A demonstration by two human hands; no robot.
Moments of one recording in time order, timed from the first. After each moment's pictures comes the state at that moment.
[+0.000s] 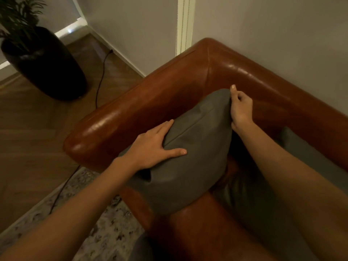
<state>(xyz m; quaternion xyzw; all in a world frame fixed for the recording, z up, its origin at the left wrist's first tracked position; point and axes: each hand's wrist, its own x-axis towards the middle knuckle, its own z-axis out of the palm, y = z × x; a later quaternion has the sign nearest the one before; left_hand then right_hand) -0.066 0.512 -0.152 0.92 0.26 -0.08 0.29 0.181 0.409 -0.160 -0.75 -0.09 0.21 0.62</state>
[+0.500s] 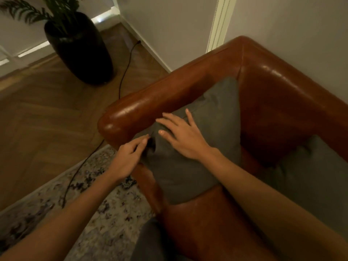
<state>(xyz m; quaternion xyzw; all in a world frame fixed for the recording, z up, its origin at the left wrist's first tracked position) -0.199 0.518 -0.177 0.74 0.46 0.06 0.48 -0.003 0.456 -0.180 -0.68 -0.69 0.11 0.22</state>
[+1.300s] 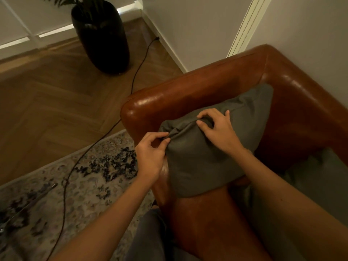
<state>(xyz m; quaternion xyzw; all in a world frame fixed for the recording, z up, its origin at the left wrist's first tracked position) -0.201 0.466 -0.176 0.64 0.52 0.40 0.41 0.003 0.438 -0.159 -0.74 -0.55 0.18 0.34</state>
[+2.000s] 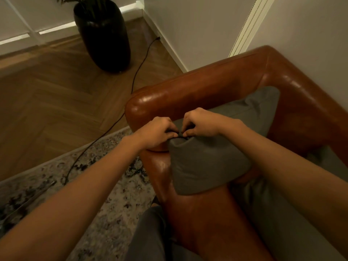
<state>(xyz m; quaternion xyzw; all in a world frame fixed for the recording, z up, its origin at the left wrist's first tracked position) -0.207 0.542 -0.148 0.90 0.29 -0.04 0.31 -0.027 0.487 -0.120 -0.60 -0.74 0.29 -0.03</state>
